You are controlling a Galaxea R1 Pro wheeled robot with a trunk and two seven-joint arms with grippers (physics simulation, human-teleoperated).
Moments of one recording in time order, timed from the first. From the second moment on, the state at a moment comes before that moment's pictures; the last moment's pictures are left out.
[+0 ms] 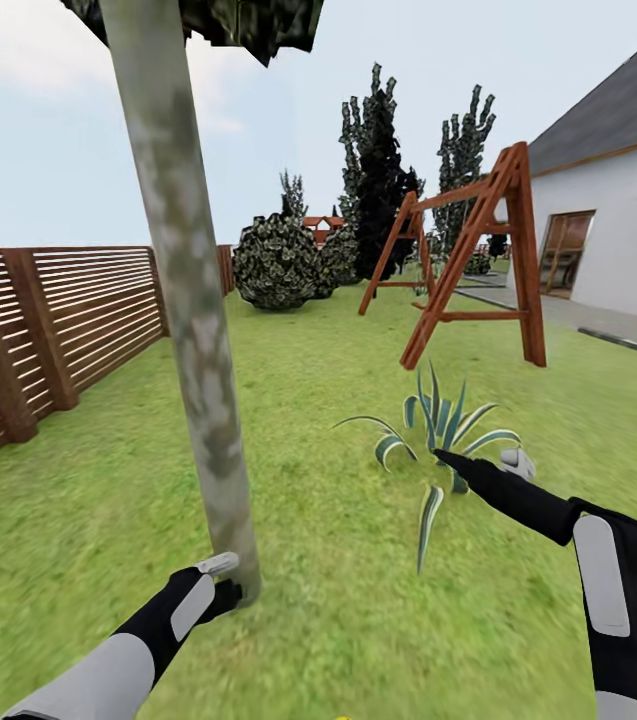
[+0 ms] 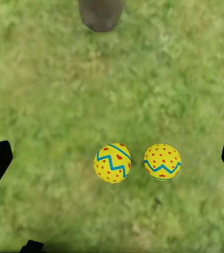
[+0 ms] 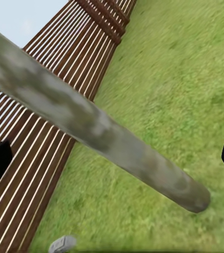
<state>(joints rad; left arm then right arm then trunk) -0.66 -0.03 -0.19 -0.40 0.62 0.45 0.35 -0.44 -0.04 -0.39 -1.57 -0.54 1.04 0.43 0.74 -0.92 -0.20</state>
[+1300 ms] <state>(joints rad) -0.66 -0.03 -0.19 -0.40 0.62 0.45 0.36 -0.44 -0.04 -0.39 -1.57 -0.54 1.04 0.43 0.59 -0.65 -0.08</state>
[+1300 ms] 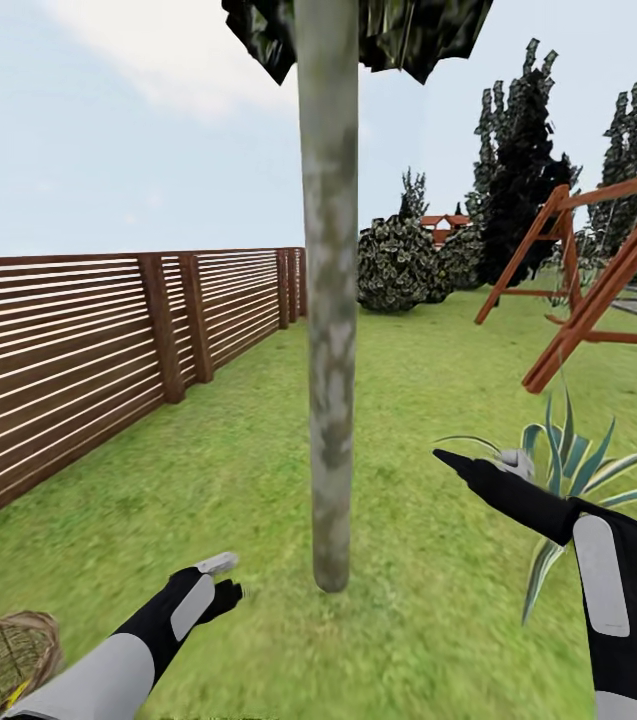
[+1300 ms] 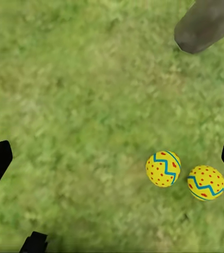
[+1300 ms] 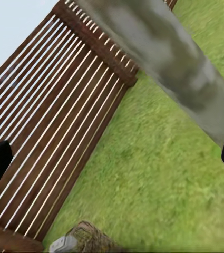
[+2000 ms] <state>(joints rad) -0.66 -0.03 -0.19 -0.40 0.62 0.45 0.36 -0.44 -0.04 -0.39 -1.57 -0.54 1.04 0.43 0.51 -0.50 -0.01</state>
